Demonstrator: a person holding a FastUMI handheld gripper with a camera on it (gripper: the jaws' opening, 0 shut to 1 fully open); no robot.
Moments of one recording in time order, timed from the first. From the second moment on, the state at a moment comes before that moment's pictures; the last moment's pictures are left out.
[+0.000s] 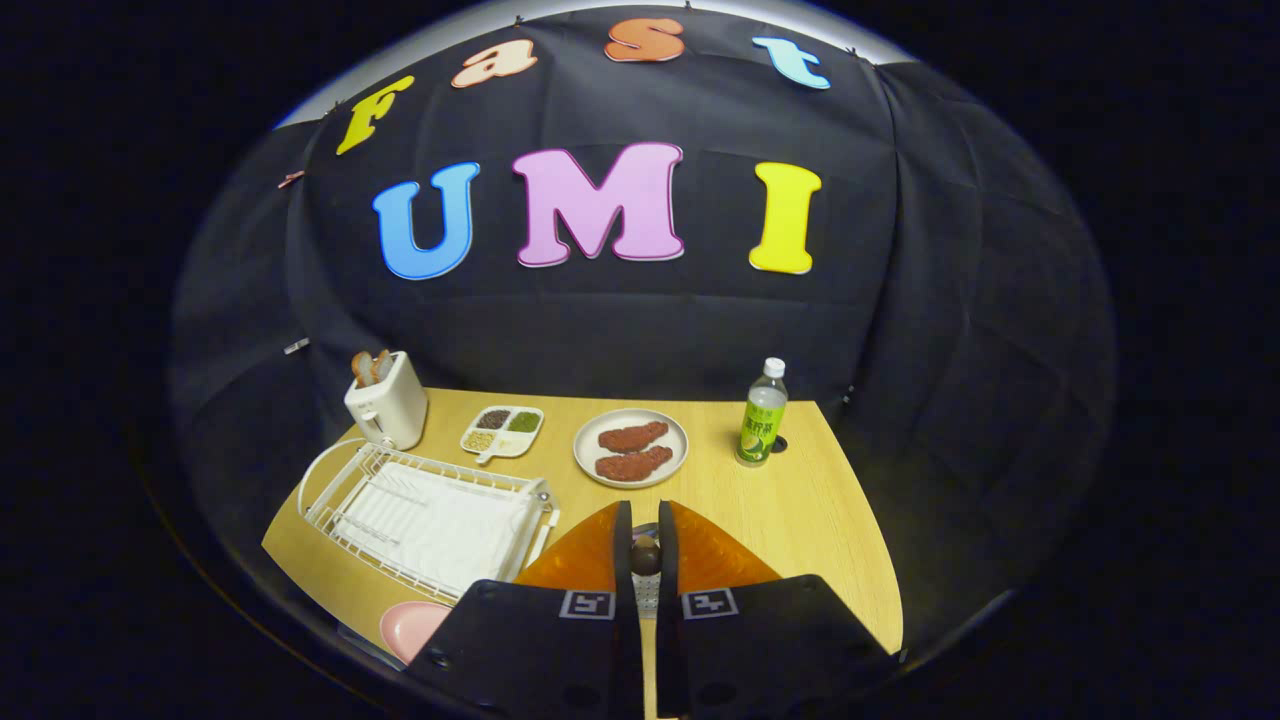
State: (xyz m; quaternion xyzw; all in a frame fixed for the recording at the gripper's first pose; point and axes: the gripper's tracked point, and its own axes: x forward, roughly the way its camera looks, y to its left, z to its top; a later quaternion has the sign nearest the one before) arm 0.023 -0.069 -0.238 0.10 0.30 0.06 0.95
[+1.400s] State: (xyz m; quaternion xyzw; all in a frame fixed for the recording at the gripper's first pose) arm -0.128 0.182 -0.340 0.19 0.38 0.29 0.86
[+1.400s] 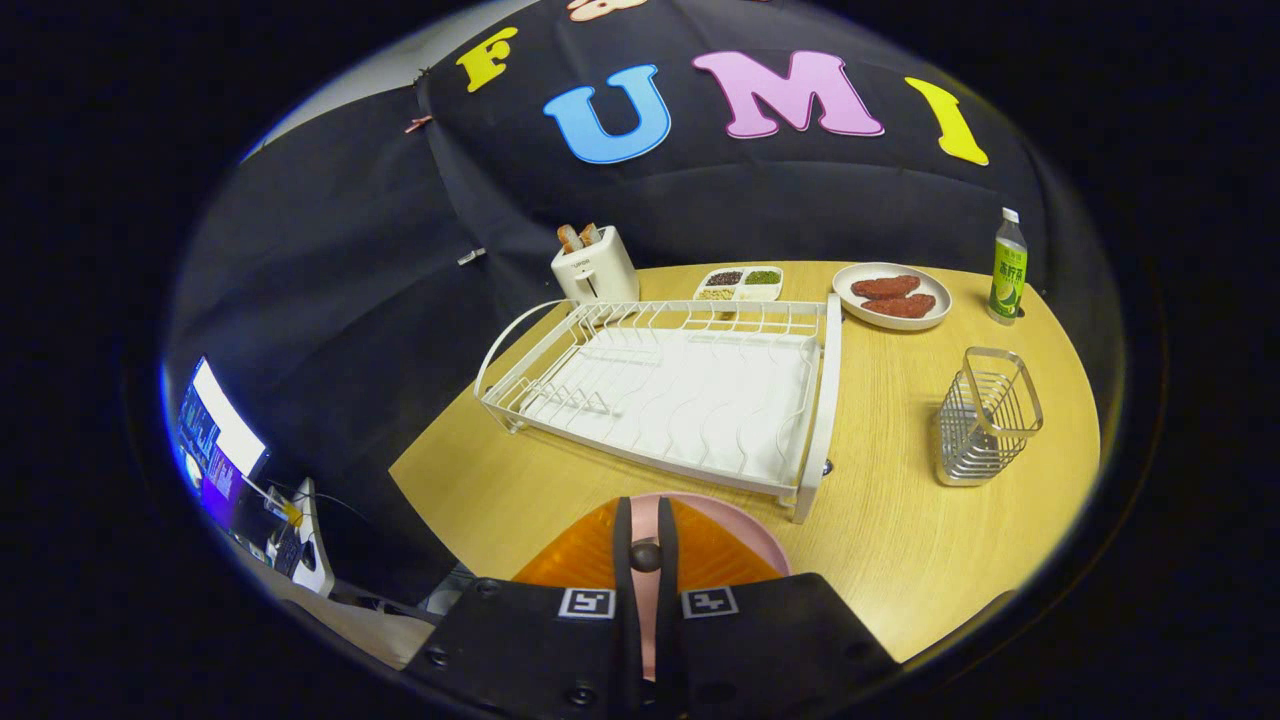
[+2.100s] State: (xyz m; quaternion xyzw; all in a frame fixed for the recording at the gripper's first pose) arm -0.179 0.162 -0.425 0.09 0.49 0.30 0.81
